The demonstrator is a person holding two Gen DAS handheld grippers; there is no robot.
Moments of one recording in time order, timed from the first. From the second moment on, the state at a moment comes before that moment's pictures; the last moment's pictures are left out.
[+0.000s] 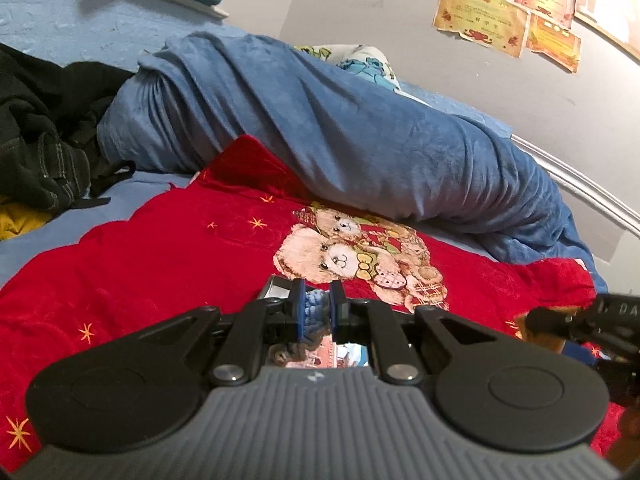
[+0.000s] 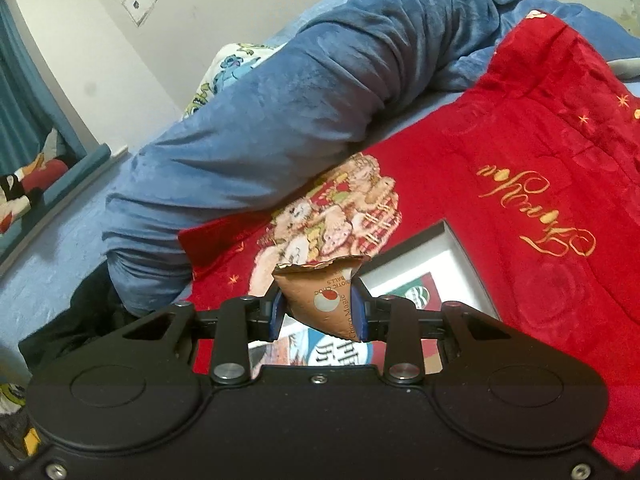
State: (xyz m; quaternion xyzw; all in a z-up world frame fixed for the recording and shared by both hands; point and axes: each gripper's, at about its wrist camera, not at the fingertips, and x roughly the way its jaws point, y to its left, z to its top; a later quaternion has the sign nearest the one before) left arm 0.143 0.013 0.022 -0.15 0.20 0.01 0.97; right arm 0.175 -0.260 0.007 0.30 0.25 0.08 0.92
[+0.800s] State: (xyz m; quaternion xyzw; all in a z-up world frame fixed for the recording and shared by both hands) left arm 0.160 0.035 0.038 -0.16 0.15 -0.04 0.97; right arm 0.210 -0.257 0.006 0.32 0.24 0.13 0.91
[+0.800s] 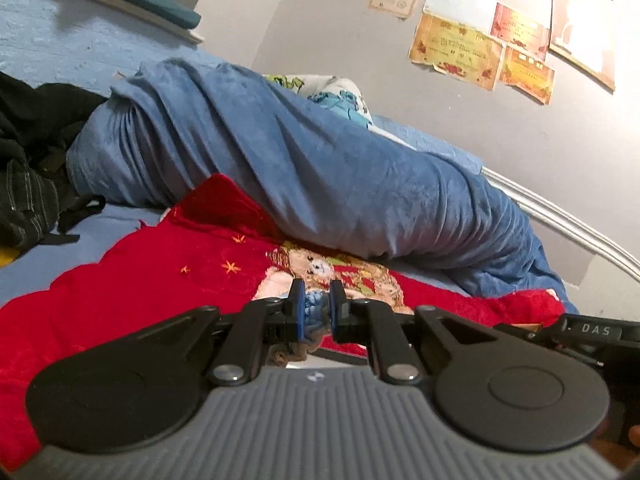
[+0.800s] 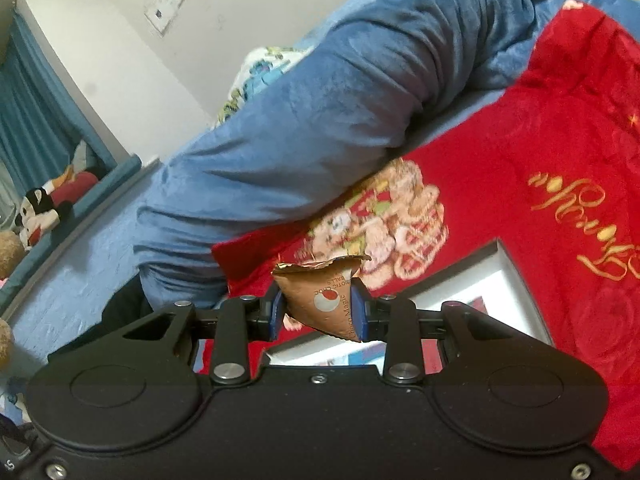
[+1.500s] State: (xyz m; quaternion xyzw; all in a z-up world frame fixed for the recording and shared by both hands) left arm 0.204 -0.002 -0.029 -0.07 0.29 0.00 0.95; right arm 0.241 -0.192 -0.061 0.25 0.33 0.15 0.90
